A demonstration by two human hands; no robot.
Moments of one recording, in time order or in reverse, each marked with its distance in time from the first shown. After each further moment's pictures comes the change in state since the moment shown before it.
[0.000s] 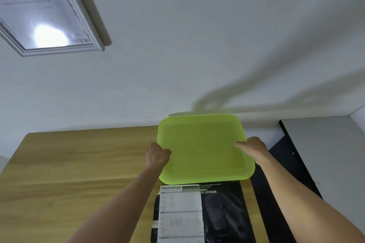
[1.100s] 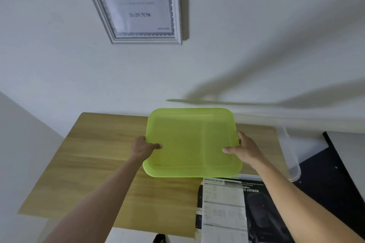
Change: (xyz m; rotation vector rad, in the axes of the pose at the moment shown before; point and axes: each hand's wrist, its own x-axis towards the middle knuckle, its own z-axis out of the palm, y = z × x) left_hand 0.056 -0.146 -0.171 -0.236 0.012 0.001; right_hand -0.112 -0.099 0.121 0.028 -0.213 -0.373
